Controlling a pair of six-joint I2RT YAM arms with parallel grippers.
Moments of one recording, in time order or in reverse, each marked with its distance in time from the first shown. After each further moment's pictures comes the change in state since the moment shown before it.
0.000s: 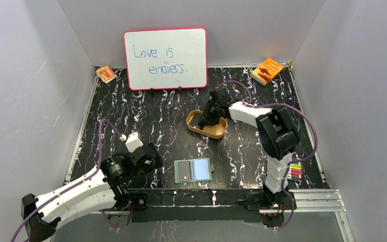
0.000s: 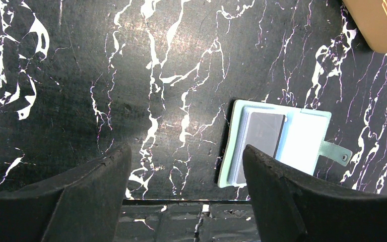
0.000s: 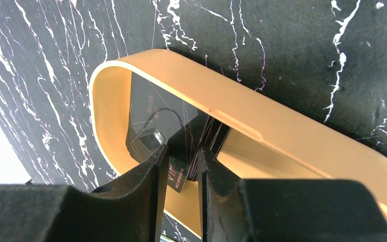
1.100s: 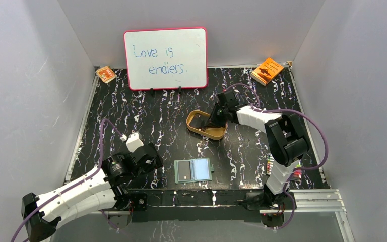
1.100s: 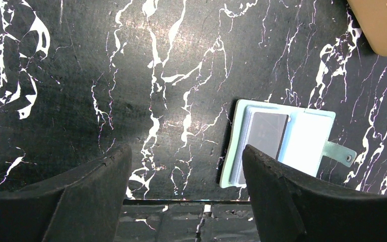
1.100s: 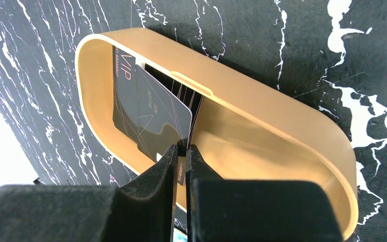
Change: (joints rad) left arm 0.000 0.012 0.000 0.000 0.002 0.000; right arm -0.040 -0.127 -0.148 0.043 -0.006 0.014
